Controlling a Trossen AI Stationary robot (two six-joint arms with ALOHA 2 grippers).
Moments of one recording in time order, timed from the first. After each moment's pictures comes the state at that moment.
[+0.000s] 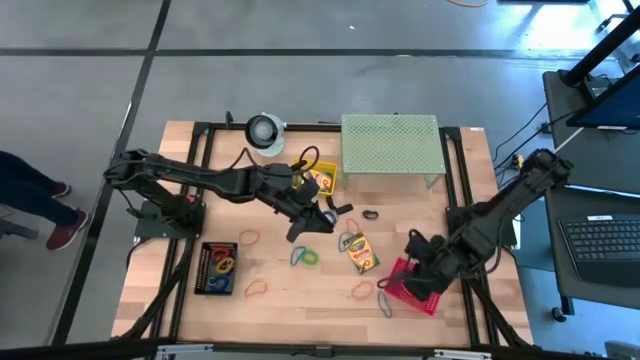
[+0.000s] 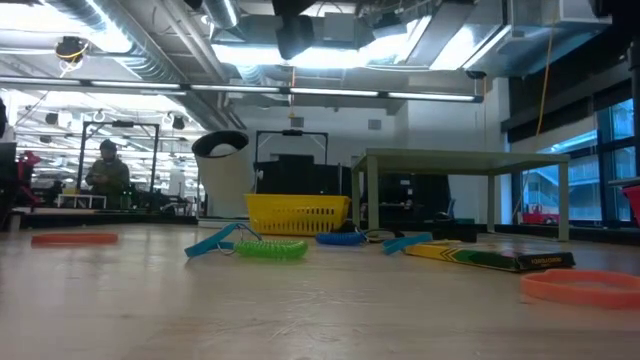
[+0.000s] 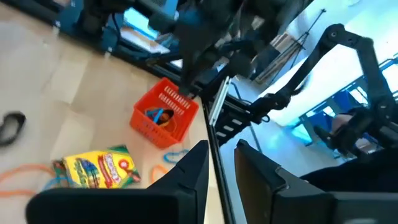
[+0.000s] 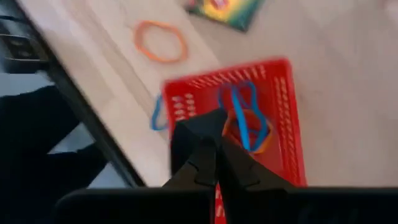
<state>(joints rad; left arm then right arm) -0.02 1.46 1.07 0.16 0.38 -0.56 0.77 1.28 0.98 -0.90 0.10 1.43</state>
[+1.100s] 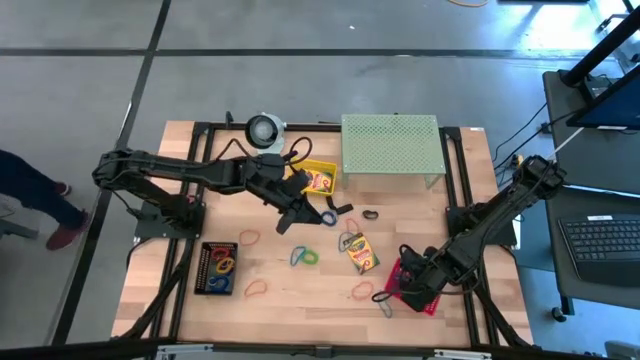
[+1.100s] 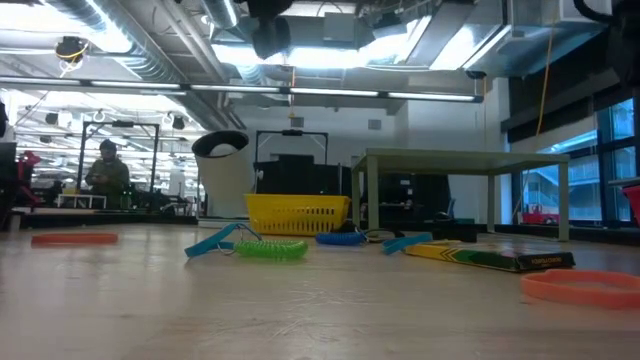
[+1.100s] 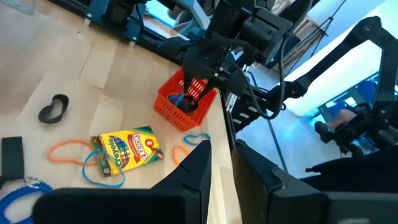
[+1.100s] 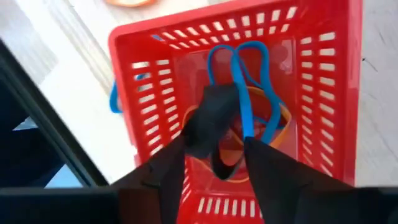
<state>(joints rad) 0.03 1.35 1.07 -0.06 0.39 -0.50 0.80 1.42 0.82 -0.68 0.01 1.41</state>
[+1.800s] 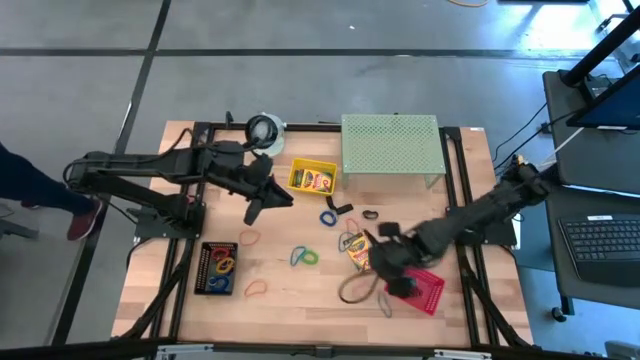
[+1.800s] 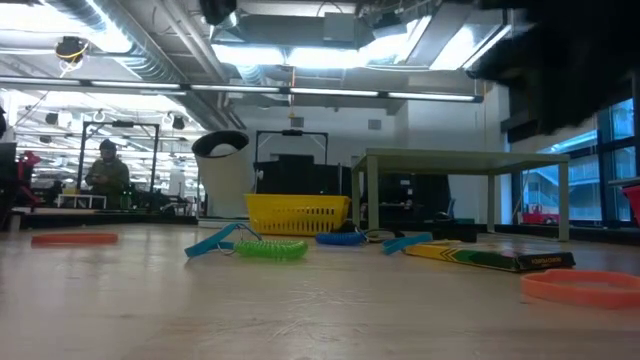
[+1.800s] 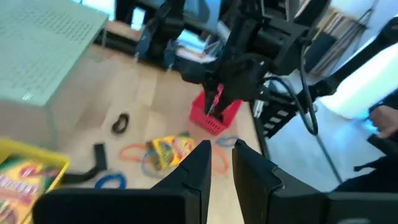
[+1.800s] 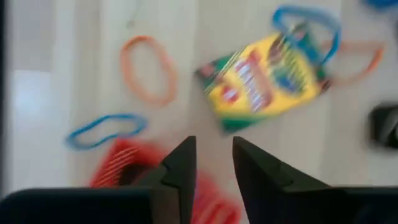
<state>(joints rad) 0.04 1.06 1.07 -0.36 0.22 -0.34 0.52 1.57 1.14 -0.87 0.10 0.39</state>
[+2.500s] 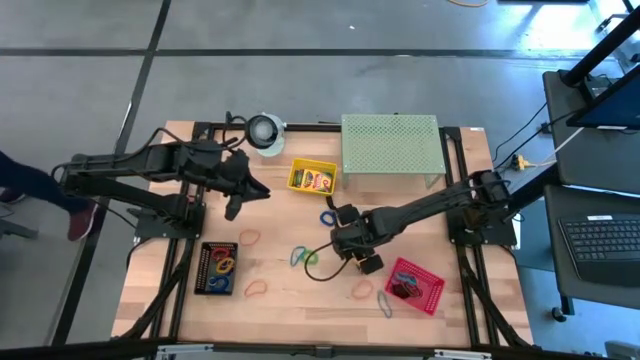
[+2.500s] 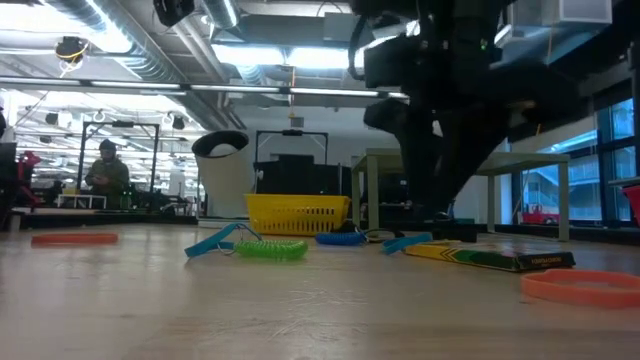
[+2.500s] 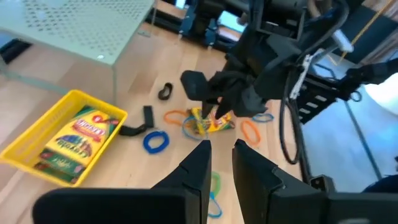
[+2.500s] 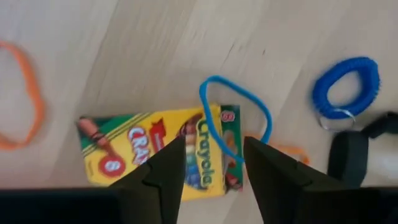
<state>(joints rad) 0.03 0.89 1.07 -0.64 0.08 -0.33 0.28 1.88 1.31 -0.80 0.09 -0.20</state>
